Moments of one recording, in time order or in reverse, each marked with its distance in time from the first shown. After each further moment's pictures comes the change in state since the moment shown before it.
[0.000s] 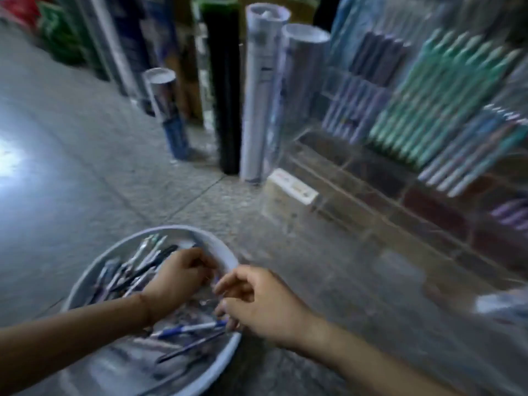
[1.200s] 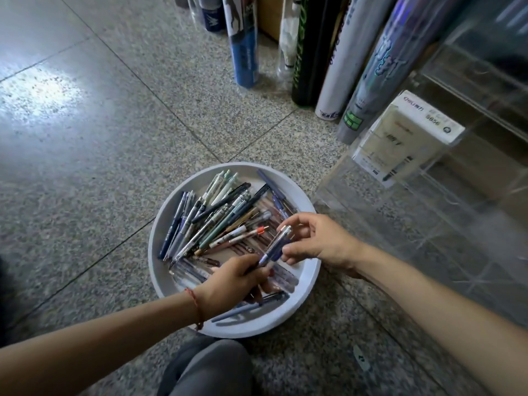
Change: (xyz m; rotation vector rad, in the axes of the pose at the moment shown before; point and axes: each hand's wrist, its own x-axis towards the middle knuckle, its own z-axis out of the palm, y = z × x) left_hand -0.058 -0.080 -0.003 -0.189 -0.363 -0.277; right_hand 0.082 0.058 0.026 0.294 -0.151 0.188
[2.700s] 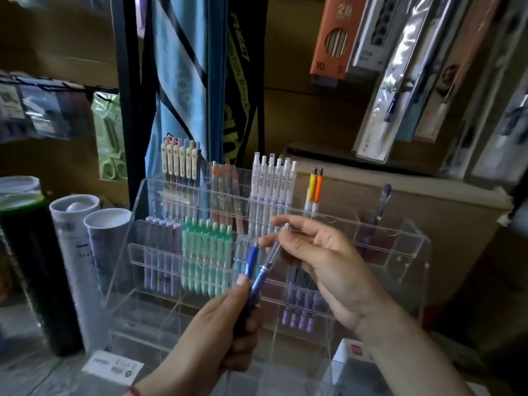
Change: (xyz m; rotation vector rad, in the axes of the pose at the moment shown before) left_hand -0.001 0.359 0.174 -0.503 -0.366 0.409; right_hand -0.318 -0.168 -0.155 -0.052 0.880 -0.812
